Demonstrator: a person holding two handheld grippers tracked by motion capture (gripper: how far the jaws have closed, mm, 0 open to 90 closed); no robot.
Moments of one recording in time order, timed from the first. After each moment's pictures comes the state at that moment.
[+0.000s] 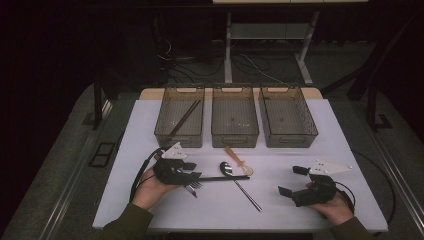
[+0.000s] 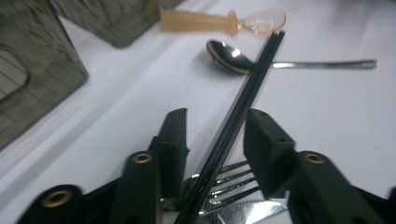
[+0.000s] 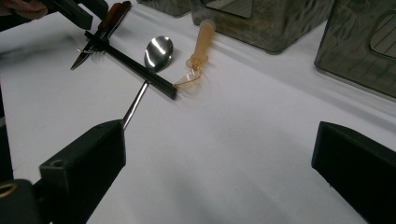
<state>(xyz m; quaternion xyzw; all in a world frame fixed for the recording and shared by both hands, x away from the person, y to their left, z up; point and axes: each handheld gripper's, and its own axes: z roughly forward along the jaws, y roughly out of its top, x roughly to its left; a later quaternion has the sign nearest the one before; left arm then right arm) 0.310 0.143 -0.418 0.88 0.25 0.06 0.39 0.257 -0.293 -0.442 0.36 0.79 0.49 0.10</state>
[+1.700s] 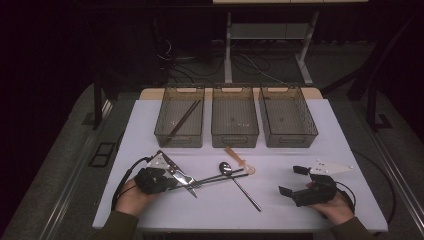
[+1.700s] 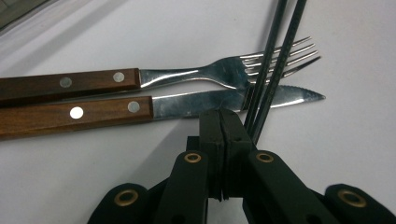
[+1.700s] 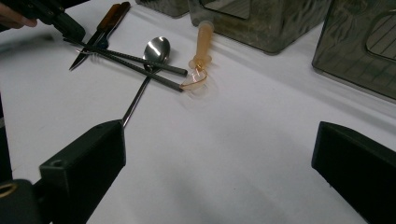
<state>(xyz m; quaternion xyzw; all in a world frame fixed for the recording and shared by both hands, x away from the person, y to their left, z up) 0.291 0.192 -0.434 0.90 0.31 0.05 0.32 0.257 -0.294 -0.441 0.36 0.79 0.49 0.10</state>
